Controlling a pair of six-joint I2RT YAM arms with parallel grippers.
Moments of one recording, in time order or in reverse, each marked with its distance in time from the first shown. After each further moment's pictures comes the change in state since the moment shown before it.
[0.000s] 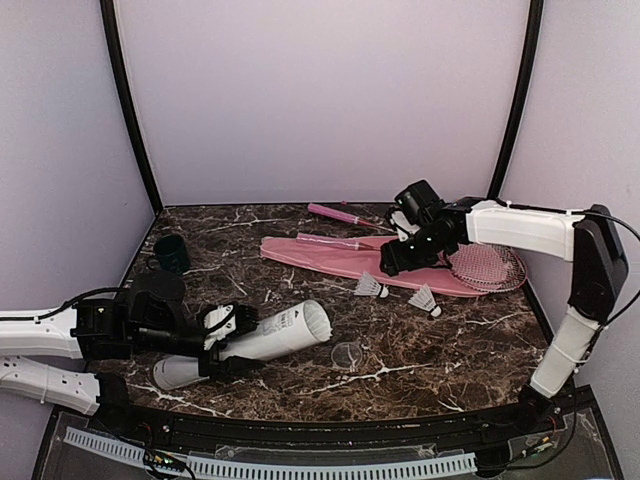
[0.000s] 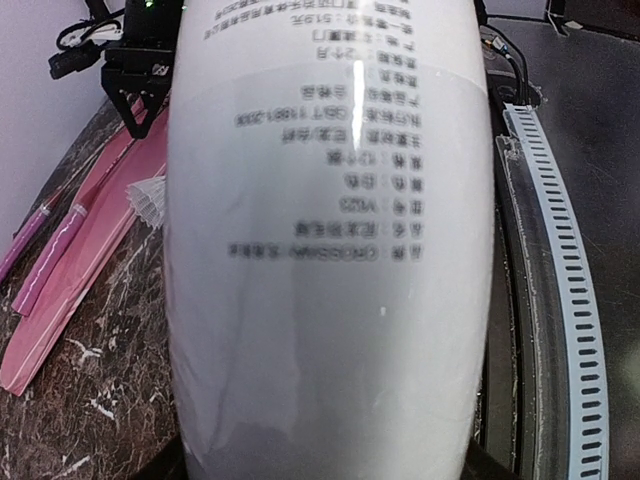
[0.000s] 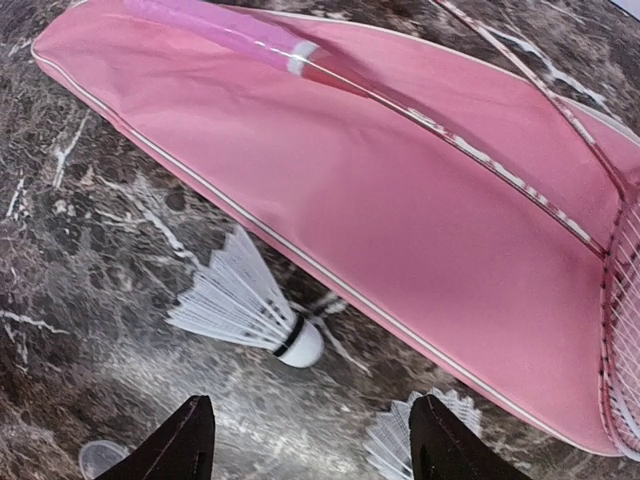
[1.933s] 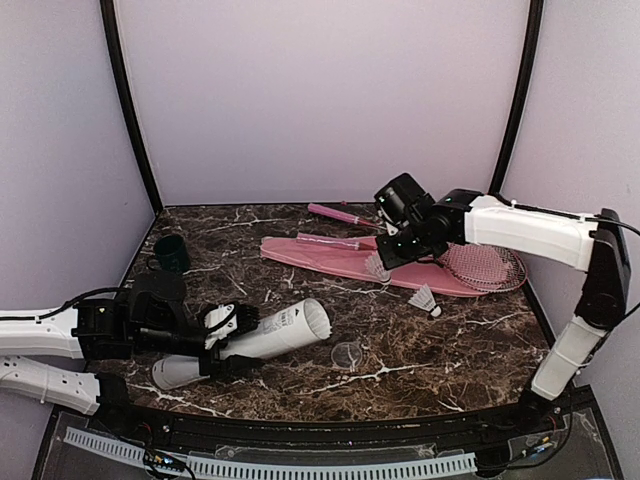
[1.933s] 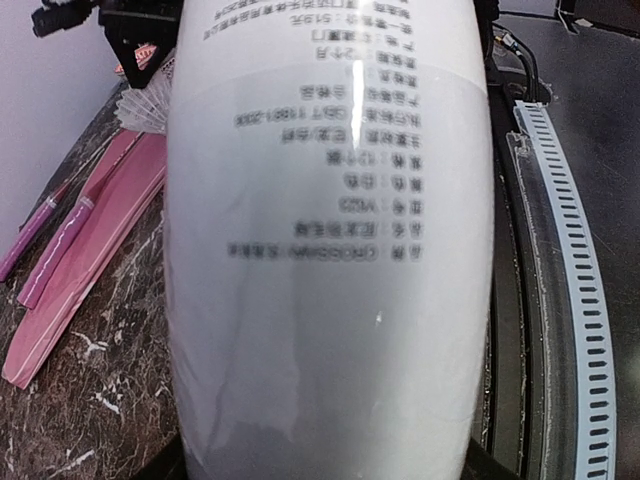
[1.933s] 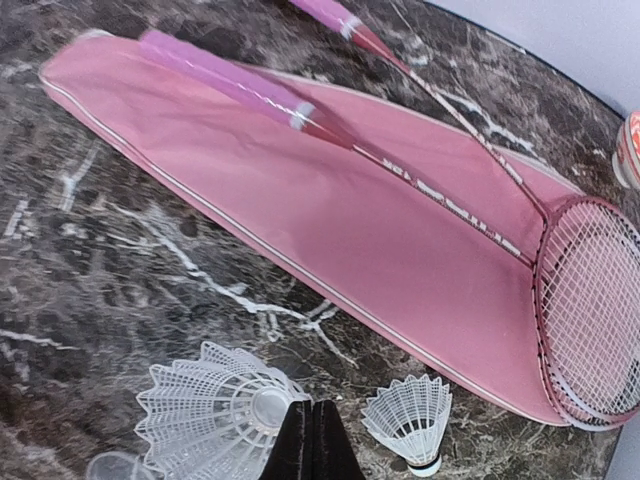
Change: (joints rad) left arm 0.000 0.006 0.000 0.000 -0.024 -0.001; right arm 0.169 0.016 0.113 -0.107 0.306 0.067
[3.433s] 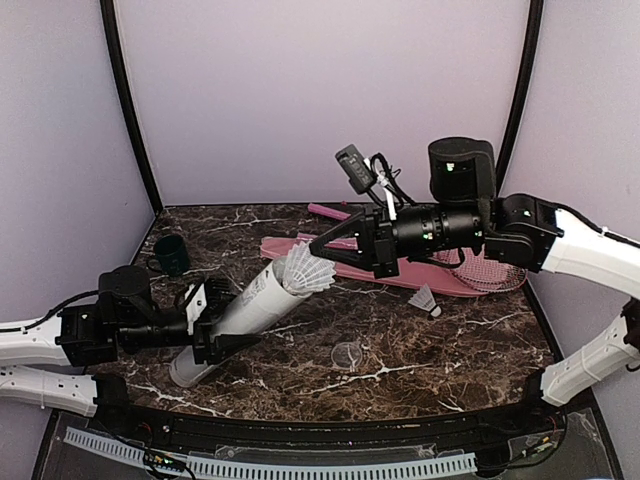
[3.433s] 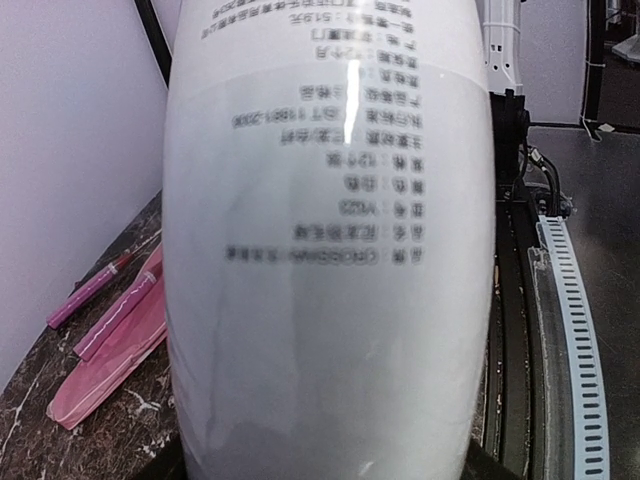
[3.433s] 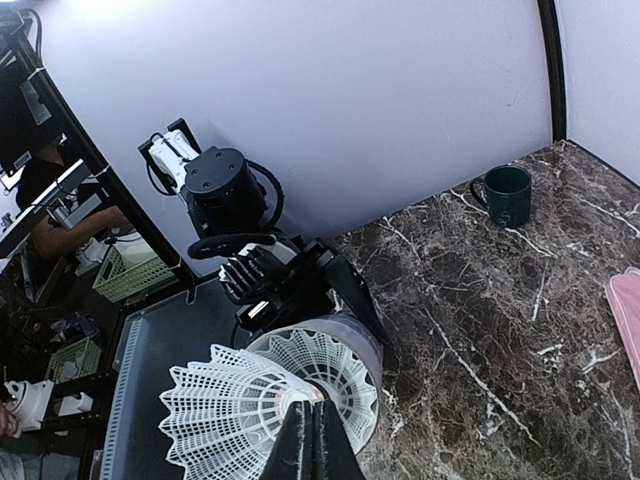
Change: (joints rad) left arm 0.000 -0.146 -0.049 0.187 -0.041 -0.056; right arm 0.304 -0.410 -0.060 0.428 -0.799 -0.047
